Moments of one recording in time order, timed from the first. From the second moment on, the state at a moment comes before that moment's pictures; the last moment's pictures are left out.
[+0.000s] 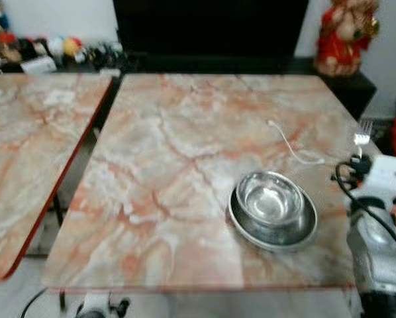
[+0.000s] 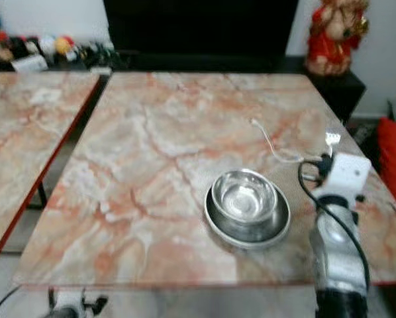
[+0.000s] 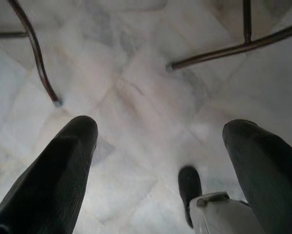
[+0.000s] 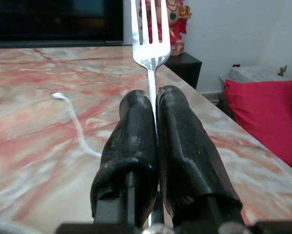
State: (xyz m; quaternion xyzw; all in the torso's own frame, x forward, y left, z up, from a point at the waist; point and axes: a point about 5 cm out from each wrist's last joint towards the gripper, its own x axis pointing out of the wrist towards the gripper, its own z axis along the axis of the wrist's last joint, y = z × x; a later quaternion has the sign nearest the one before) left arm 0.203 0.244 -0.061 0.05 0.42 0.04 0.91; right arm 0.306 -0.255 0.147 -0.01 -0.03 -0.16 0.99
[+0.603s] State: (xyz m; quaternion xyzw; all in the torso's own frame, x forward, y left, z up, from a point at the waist) left arm 0.207 0.234 -0.062 0.04 0.42 0.03 0.91; right arm 0.289 -0.315 0.148 -0.05 0.05 -0.25 0.97
